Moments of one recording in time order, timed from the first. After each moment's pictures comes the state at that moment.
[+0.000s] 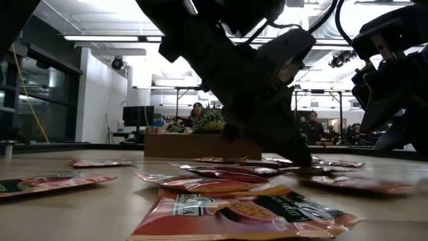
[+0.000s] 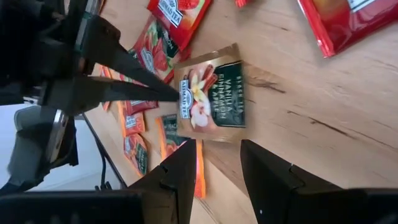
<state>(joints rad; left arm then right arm) -0.23 2.18 1.46 -0.06 0.02 -0.49 0.56 1.38 0.34 0.33 0.26 1.75</state>
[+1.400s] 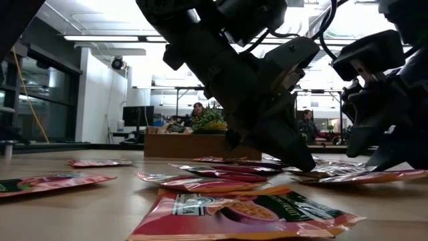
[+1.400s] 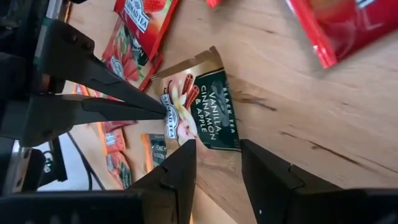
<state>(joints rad) -0.21 2.21 1.46 -0.04 0.05 -0.53 0.49 1.57 0.38 0.41 0.19 1.78</state>
